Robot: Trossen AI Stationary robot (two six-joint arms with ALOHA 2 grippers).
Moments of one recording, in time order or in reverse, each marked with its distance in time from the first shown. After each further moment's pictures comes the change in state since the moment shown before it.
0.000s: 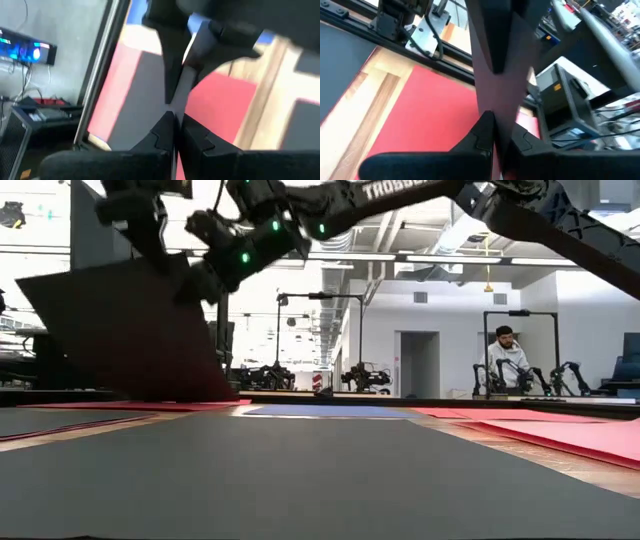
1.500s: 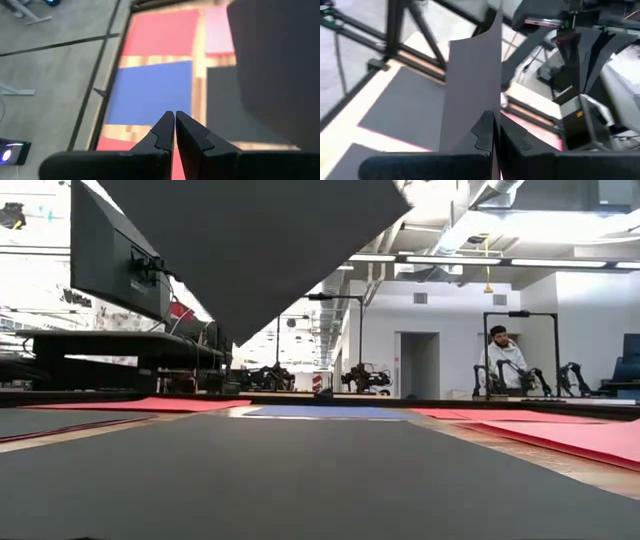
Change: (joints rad) left arm -0.531 0.145 0.554 -0.183 -0.124 -0.142; right arm 0.503 -0.480 -0.001 -0.545 0.254 0.292
